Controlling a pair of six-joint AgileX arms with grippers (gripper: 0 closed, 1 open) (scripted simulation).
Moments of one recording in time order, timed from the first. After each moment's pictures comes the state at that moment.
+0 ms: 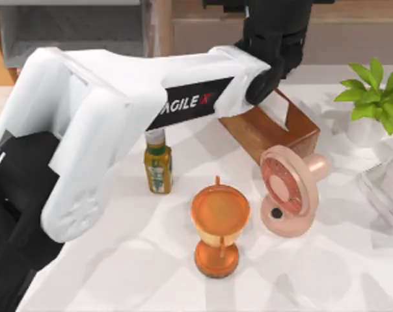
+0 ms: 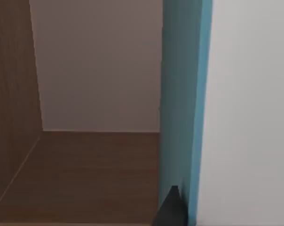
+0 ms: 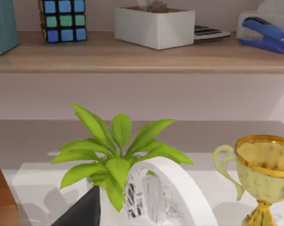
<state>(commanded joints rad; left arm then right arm) -0.76 2.44 1.93 0.53 -0.71 0.01 0.00 0.00 0.00 0.00 0.00 0.00</state>
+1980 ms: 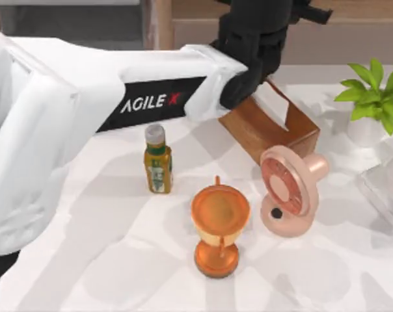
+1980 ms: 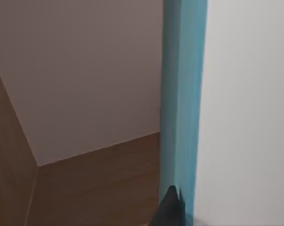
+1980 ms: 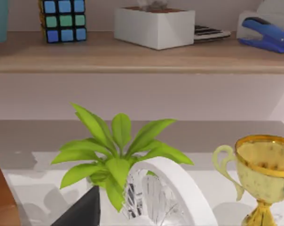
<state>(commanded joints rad) -0.75 2.23 1.68 0.55 -0.54 0.23 0.00 0.00 0.00 0.00 0.00 0.00</state>
